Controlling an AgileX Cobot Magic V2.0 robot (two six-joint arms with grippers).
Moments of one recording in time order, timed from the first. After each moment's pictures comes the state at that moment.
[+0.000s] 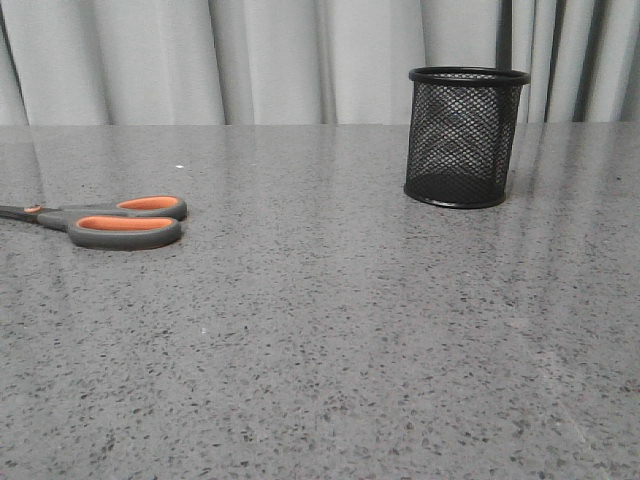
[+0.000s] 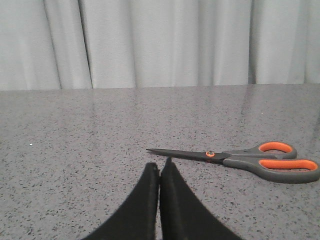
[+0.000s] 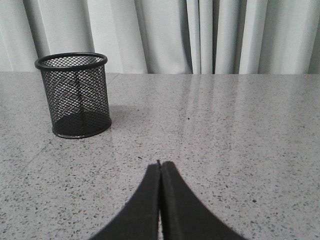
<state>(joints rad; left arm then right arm) -0.11 0.00 0.00 -0.07 0.09 0.06 0.07 -0.01 0.01 0.03 0.11 -0.03</state>
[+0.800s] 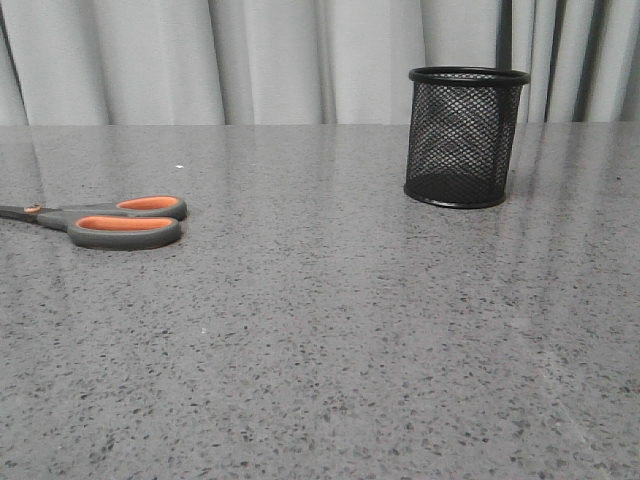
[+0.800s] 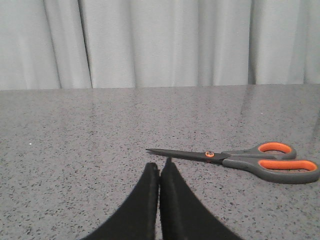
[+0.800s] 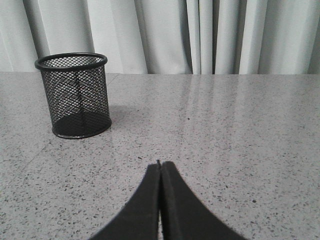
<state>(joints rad) -0.11 0.00 0.00 -0.08 0.09 0.06 0.07 -0.01 0.01 0.03 0.11 -0.03</state>
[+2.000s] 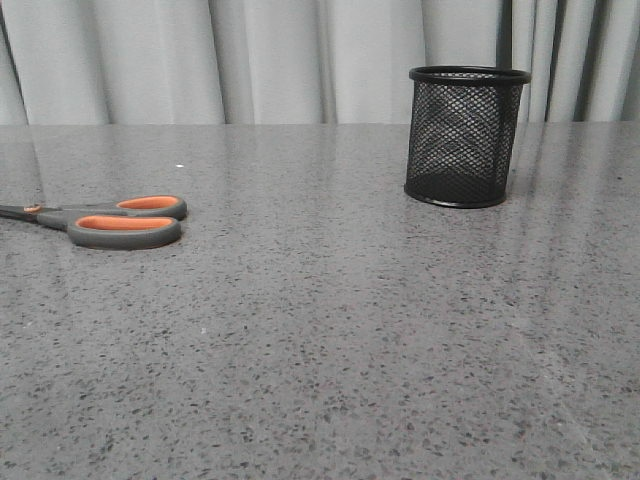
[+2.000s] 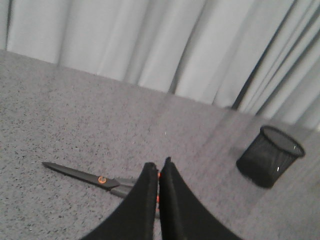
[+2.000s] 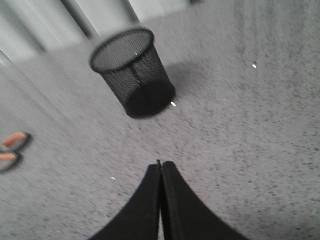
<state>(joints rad) -0.11 0.34 -0.52 -0.51 0.50 0.11 0.07 0.44 -0.47 0.38 0.54 -0.03</state>
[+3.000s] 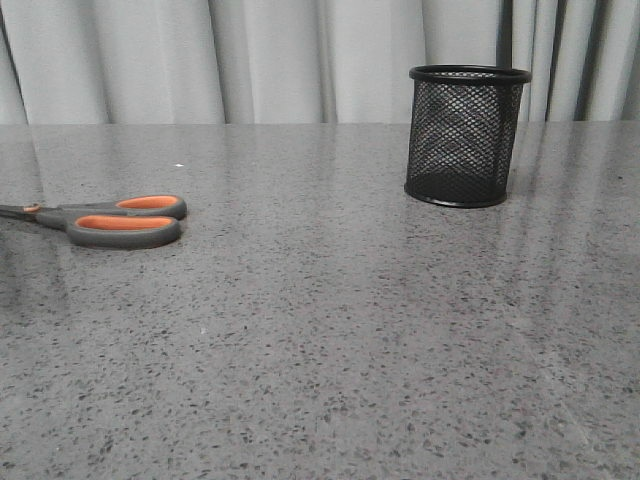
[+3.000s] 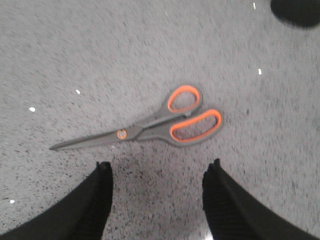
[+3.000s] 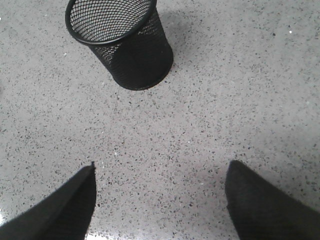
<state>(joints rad) -0.11 1.05 -1.05 -0.38 1.01 0.55 0.08 0.88 -0.85 0.32 0.81 -0.09</state>
